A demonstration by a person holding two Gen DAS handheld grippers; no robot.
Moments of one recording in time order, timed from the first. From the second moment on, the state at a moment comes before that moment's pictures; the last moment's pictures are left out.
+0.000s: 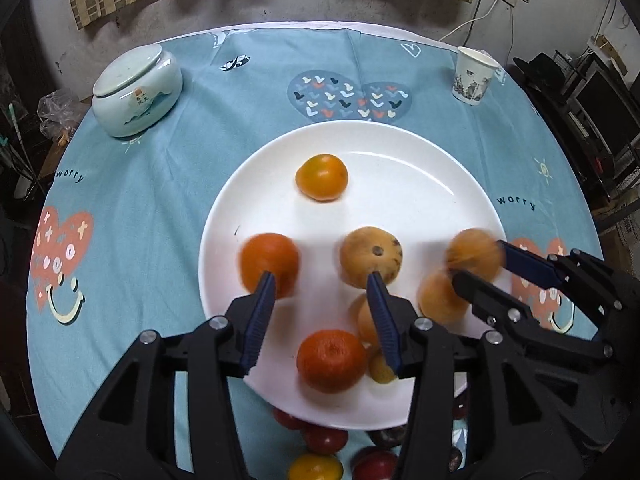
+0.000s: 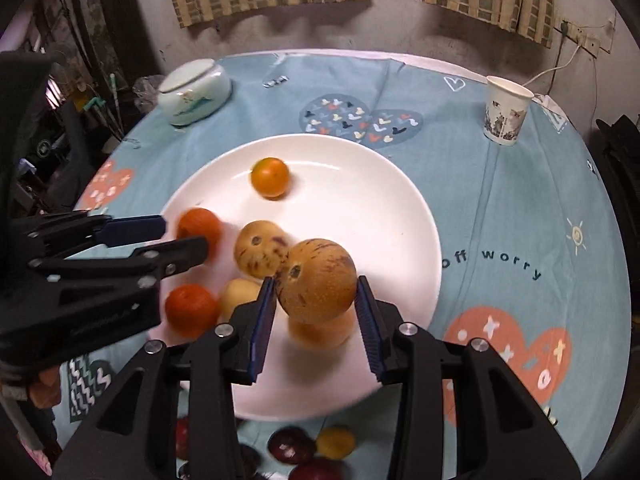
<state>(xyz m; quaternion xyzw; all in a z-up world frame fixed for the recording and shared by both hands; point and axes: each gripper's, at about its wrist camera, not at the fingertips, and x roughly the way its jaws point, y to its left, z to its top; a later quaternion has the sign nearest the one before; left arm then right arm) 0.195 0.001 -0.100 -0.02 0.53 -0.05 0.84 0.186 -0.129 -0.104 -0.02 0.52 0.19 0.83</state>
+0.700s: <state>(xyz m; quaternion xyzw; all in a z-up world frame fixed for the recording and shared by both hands) 0.108 0.003 -0.059 -0.02 0.49 -0.09 0.87 0.038 -0.223 -0.118 0.08 0.53 0.17 0.83</state>
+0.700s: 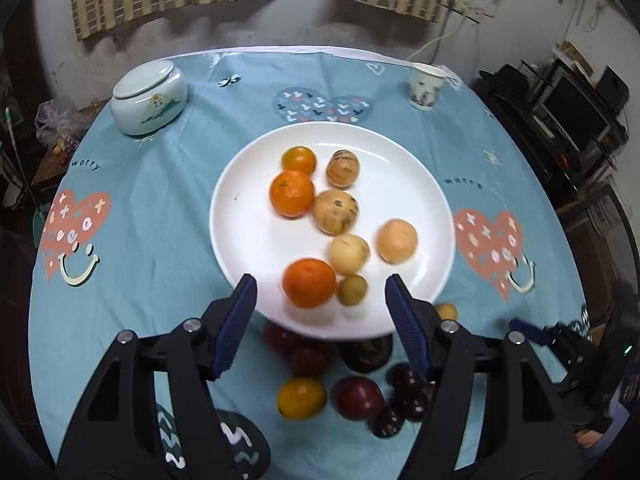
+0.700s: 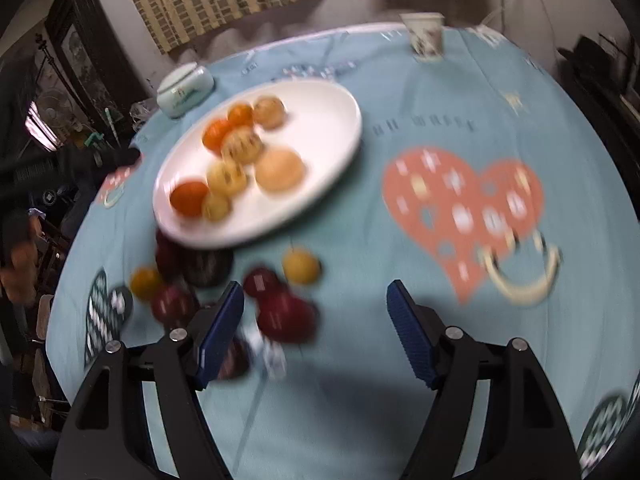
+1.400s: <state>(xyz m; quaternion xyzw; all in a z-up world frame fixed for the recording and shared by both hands) 0.050 -0.003 -0.046 0.01 0.50 -0.10 0.86 -0.014 -0.207 -0.155 0.00 0.51 0.16 0.84</state>
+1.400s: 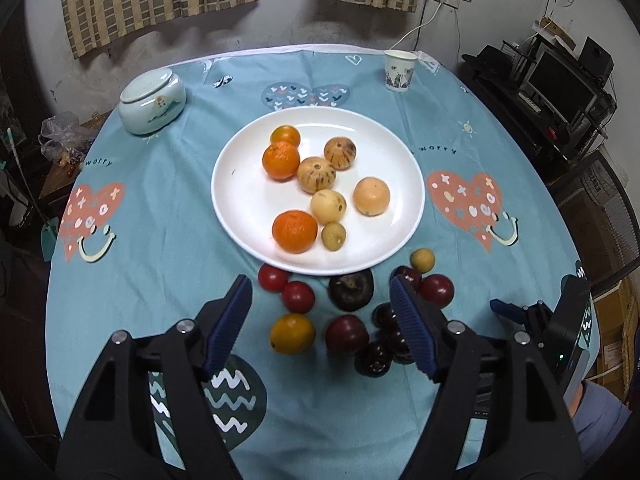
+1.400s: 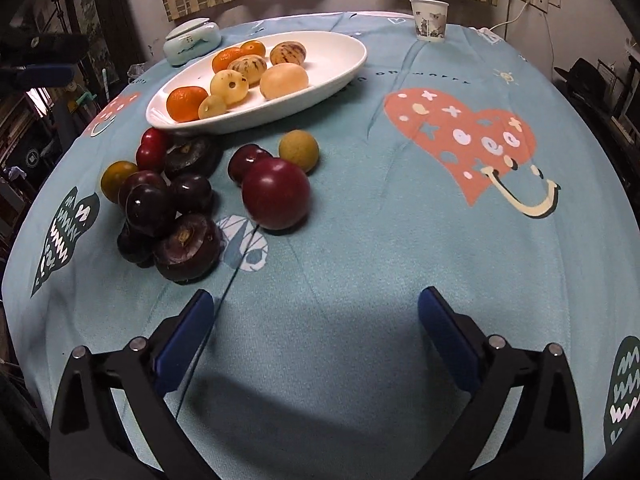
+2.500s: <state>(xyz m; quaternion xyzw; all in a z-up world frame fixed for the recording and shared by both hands) 0.021 0.038 -0.079 -0.01 0.54 -0.06 0.84 -0.017 -0.166 -0.136 -0.02 0.52 0.19 0.83</state>
